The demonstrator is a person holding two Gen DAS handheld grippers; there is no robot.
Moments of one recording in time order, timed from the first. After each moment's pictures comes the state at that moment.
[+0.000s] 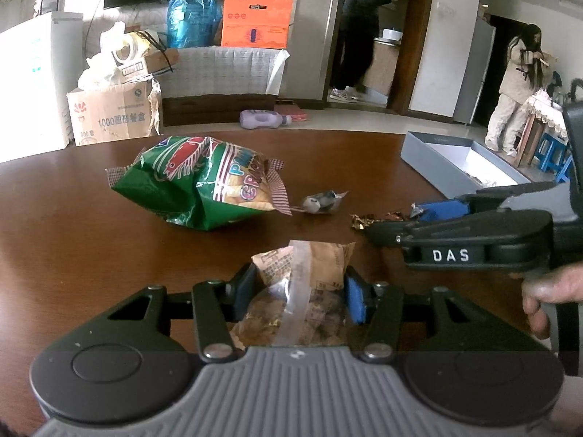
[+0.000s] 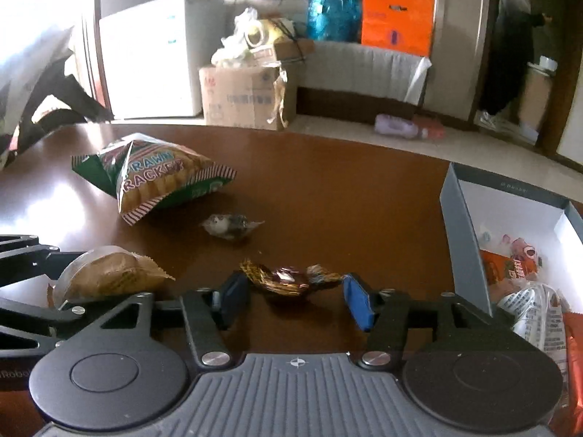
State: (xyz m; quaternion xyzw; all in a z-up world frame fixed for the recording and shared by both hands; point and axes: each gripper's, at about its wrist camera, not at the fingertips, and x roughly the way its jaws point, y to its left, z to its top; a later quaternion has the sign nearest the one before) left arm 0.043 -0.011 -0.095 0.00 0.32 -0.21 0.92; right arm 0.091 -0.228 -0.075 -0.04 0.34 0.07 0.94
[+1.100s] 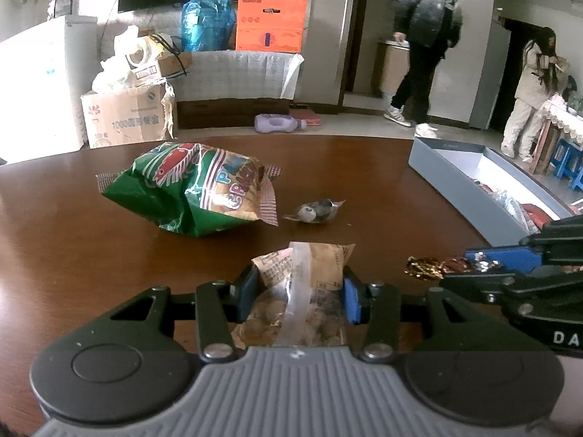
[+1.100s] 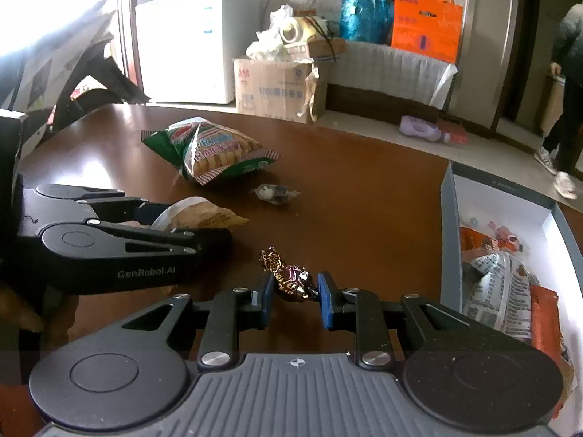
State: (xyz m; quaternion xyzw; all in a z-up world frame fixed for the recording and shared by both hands) left arm 0.043 -0.037 -0.096 0.00 0.32 -0.18 0.93; right arm 0.034 -0.230 -0.044 -0.06 0.36 0.11 0.93
